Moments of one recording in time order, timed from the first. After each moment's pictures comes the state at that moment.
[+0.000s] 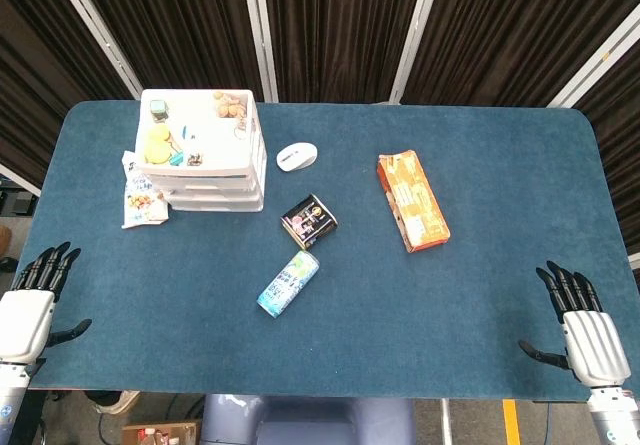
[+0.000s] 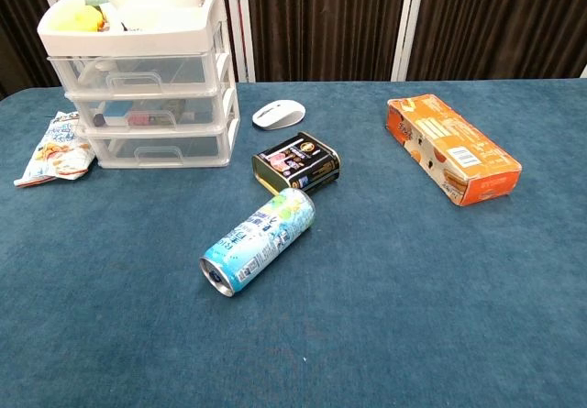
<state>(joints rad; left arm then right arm) -0.10 -1.17 -0.01 -1.63 1.53 1.48 0.09 0.05 -1.10 0.00 -1.64 -1.57 1.48 0.08</state>
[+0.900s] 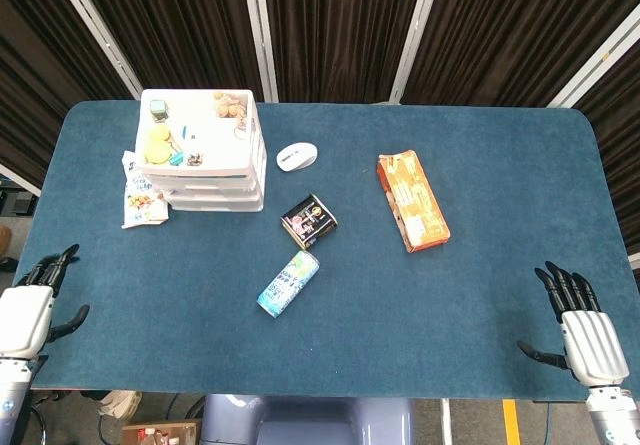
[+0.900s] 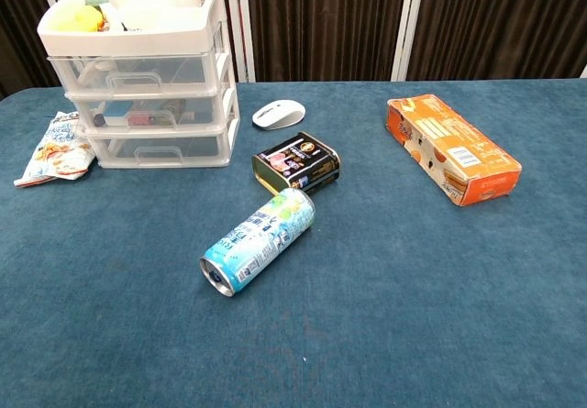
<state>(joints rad) -0.11 -1.18 -0.04 -1.66 1.48 1.46 0.06 0.05 -1.10 0.00 -1.65 -1.56 1.46 0.08</state>
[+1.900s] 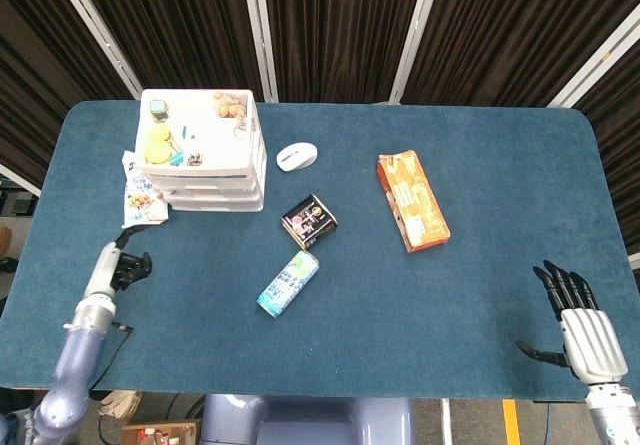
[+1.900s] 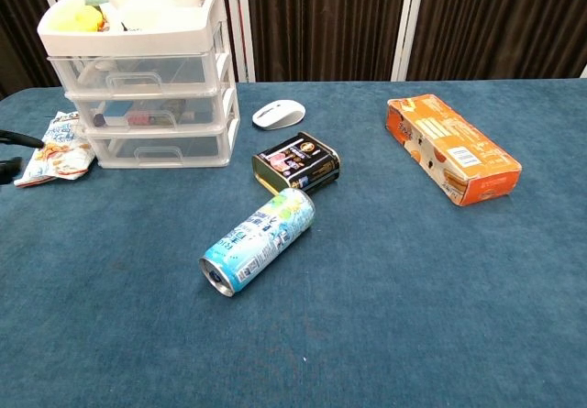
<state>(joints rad) -0.42 -1.34 -0.38 -1.83 0.51 1.01 -0.05 0.07 -1.08 0.00 -1.66 -1.56 1.44 0.12</state>
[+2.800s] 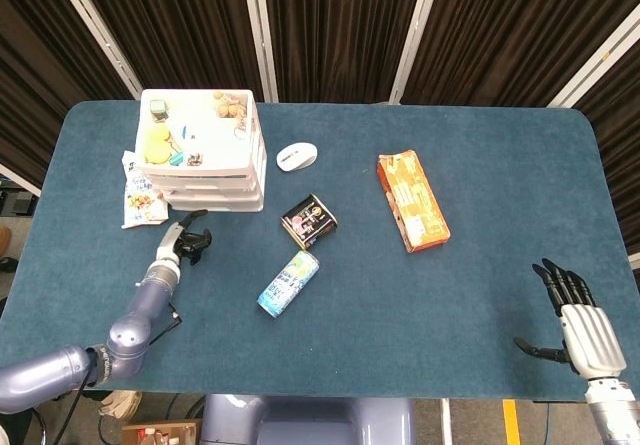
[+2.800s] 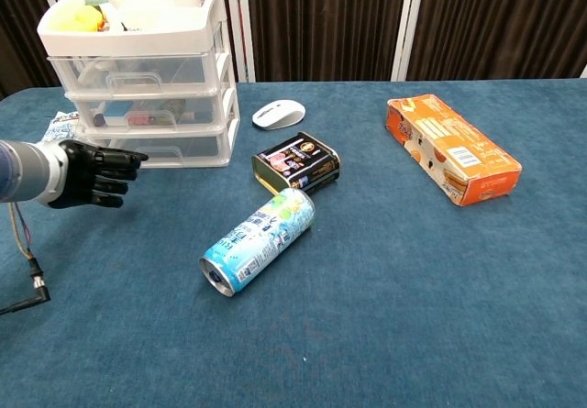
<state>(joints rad) -0.71 -1.59 -0.49 -1.47 0.13 0.78 -0.13 0.09 -1.06 0.01 -1.68 -1.53 1.39 0.18</state>
